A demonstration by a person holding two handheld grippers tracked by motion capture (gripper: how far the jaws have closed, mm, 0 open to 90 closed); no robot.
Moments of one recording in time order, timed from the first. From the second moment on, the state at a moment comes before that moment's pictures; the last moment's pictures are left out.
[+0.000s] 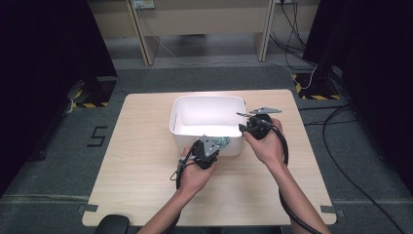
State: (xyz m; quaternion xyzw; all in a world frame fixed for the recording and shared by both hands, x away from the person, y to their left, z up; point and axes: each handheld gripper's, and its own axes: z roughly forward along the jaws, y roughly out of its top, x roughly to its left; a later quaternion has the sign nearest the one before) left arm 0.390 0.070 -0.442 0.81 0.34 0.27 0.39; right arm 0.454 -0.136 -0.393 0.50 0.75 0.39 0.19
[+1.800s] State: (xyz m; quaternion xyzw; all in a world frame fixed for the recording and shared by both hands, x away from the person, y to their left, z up) left arm 0.393 0.064 -0.471 0.82 0.34 0.26 0.37; right arm 0.455 -0.137 -0.393 0.50 0.75 0.39 0.19
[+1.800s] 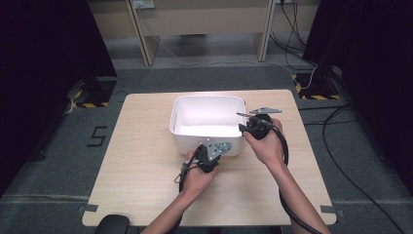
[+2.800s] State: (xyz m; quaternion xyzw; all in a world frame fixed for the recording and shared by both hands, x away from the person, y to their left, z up) left arm 0.397 0.061 -0.490 0.83 0.34 0.25 0.36; right arm 0.454 -0.137 -0.393 0.50 0.75 0.39 0.19
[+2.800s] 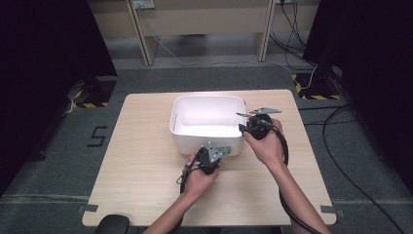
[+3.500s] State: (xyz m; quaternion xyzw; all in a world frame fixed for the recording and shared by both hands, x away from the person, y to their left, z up) left arm 0.400 0.062 -0.499 0.84 0.34 0.25 0.34; right arm 0.454 -0.135 -0.394 0.50 0.75 0.39 0.19
